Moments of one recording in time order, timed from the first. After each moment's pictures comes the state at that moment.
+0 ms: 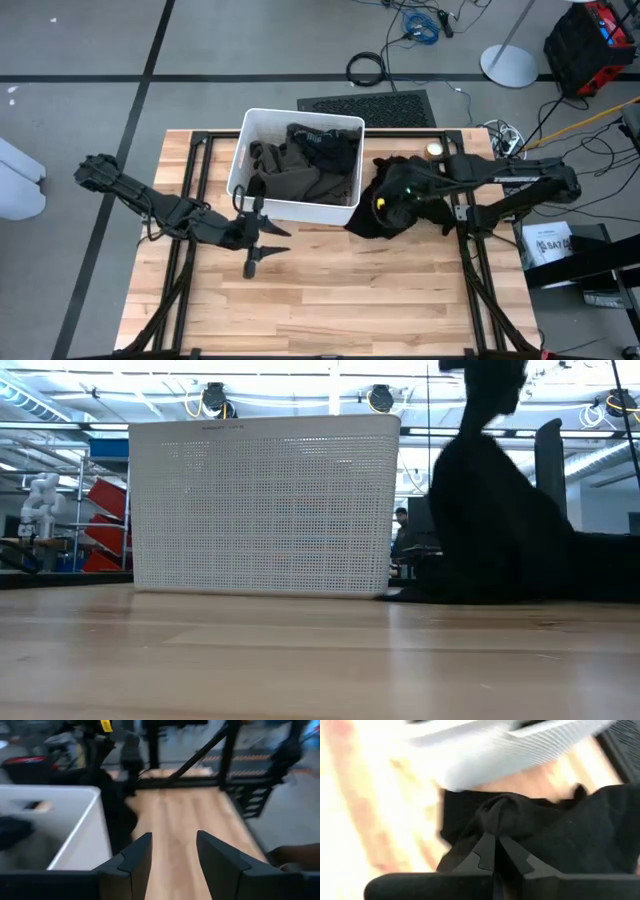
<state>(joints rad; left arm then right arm) -0.43 1.06 0.88 -0.12 -0.35 -0.10 -0.02 1.24 1.23 -1.11 0.23 0.39</state>
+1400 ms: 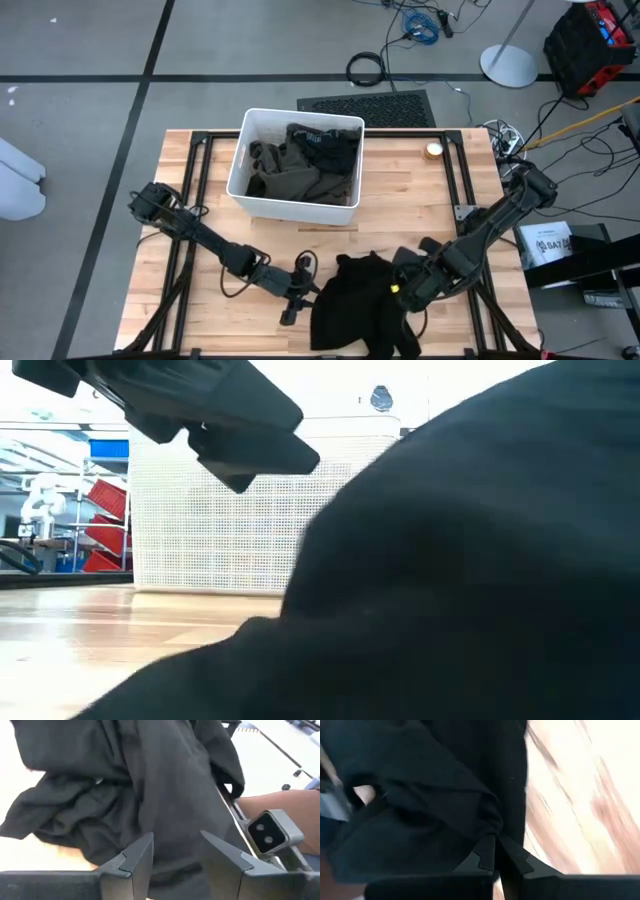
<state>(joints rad) -0.51 1.77 0.88 0.41 -0.11 -0.28 0.69 1.52 1.29 -1.14 0.19 1.21</state>
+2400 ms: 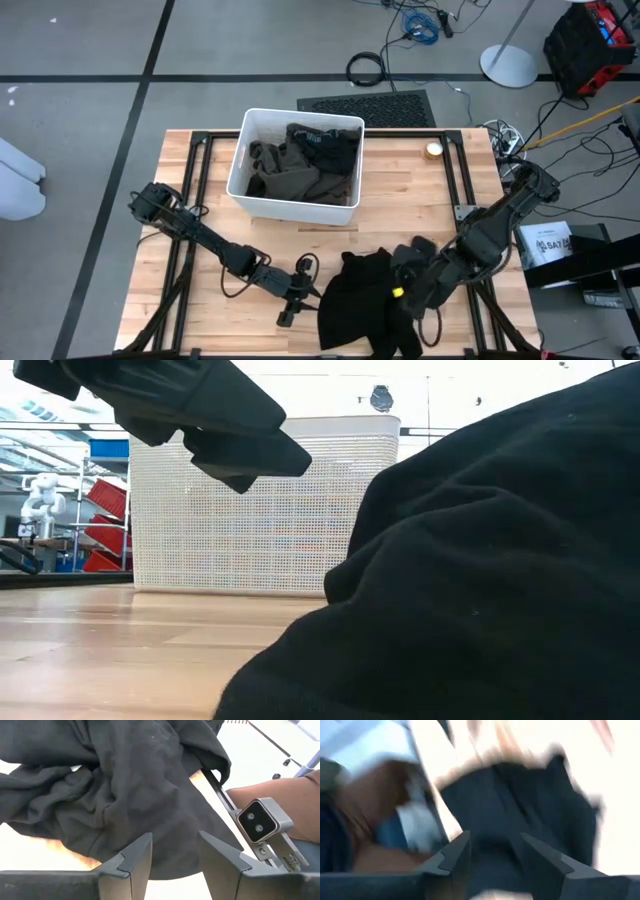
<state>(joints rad) -0.50 1.77 0.88 0.40 -0.06 -0.23 0.69 1.49 1.54 -1.17 0.18 1.13</state>
